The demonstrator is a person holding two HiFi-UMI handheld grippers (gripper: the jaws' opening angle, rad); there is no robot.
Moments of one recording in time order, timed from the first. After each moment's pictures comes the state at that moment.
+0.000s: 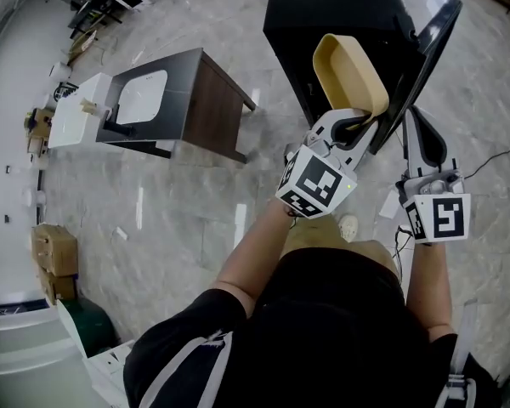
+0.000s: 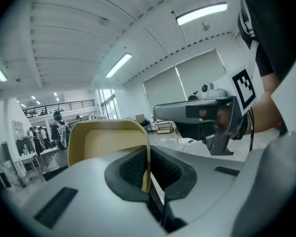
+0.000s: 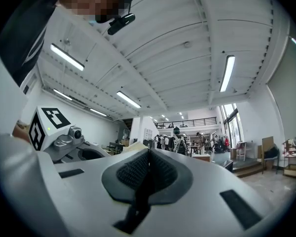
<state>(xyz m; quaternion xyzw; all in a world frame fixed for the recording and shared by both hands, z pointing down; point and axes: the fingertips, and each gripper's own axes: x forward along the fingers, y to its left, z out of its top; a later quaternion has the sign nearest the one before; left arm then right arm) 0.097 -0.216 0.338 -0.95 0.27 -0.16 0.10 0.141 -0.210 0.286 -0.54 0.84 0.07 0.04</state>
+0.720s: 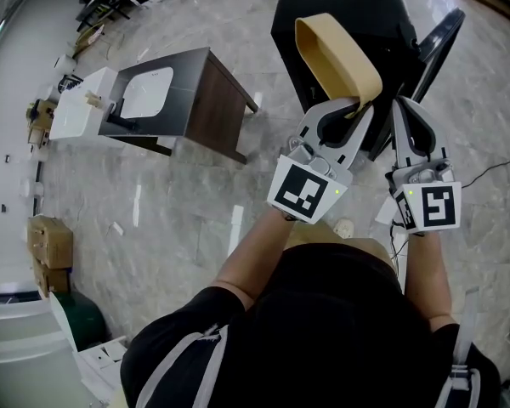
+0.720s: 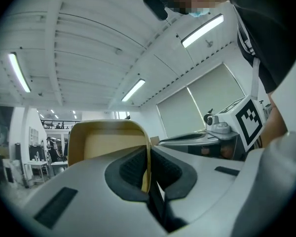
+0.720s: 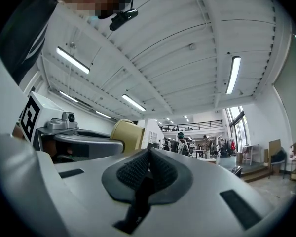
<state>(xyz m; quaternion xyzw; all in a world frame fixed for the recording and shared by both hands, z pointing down) 0.078 -0.208 0.254 -0.93 0.34 -0.02 0.17 0.119 -0.217 0.265 -0.51 0.85 0.09 0.05</state>
